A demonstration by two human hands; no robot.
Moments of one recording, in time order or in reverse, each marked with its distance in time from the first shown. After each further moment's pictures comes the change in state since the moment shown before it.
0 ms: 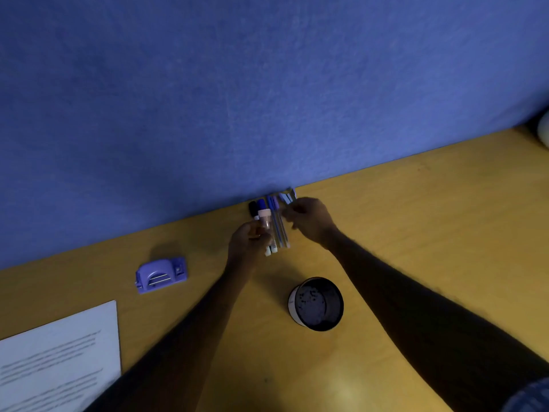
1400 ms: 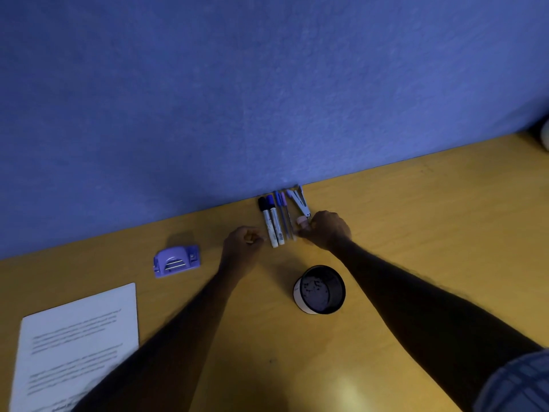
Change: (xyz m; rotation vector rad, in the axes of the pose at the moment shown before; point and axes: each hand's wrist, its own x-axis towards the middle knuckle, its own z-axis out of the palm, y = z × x) left_hand -0.023 -0.013 -0.030 0.304 0.096 0.052; right_hand -0.023 0.023 0.000 -0.480 -0.025 0.181
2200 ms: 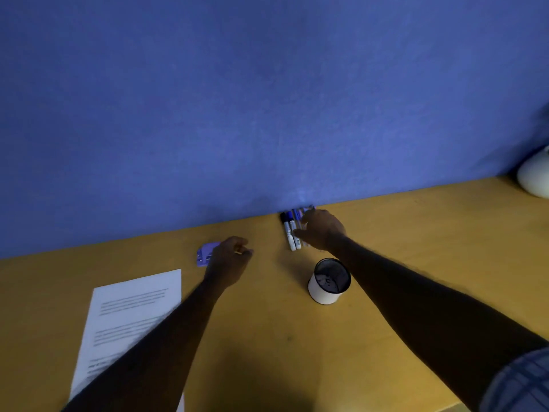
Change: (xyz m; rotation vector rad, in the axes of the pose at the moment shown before) left_hand -0.088 -0.021 -0.101 0.062 0.155 0.156; right_hand -0.103 -0.083 -0.052 -0.222 0.151 -0.320
